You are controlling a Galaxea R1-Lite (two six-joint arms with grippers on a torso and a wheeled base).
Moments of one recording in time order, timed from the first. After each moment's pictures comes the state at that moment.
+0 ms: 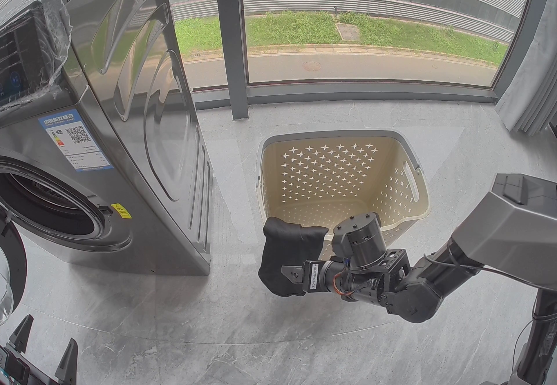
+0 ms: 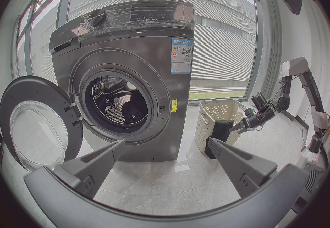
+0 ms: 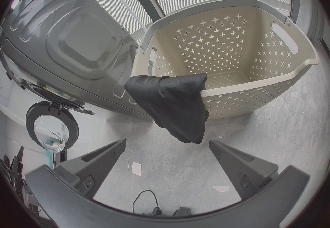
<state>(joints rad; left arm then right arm) 0.00 0.02 -0.02 0.01 -0.03 0.00 0.73 2.17 -0.89 -0.68 -0.13 0.54</state>
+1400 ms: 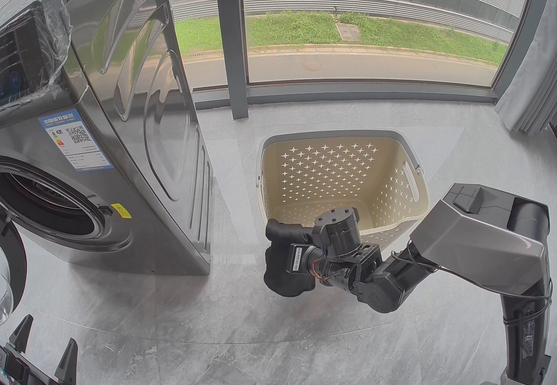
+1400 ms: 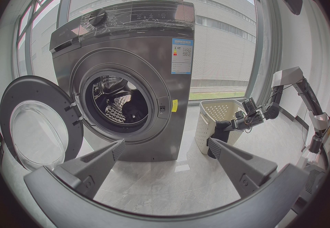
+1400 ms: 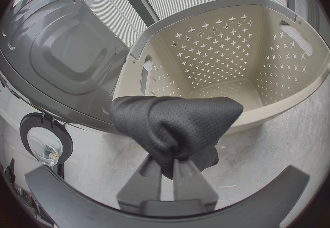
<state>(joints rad) 0.00 0.02 -0.02 0.01 -0.02 0.00 0.70 2.36 -1.10 -0.76 -0.17 0.54</state>
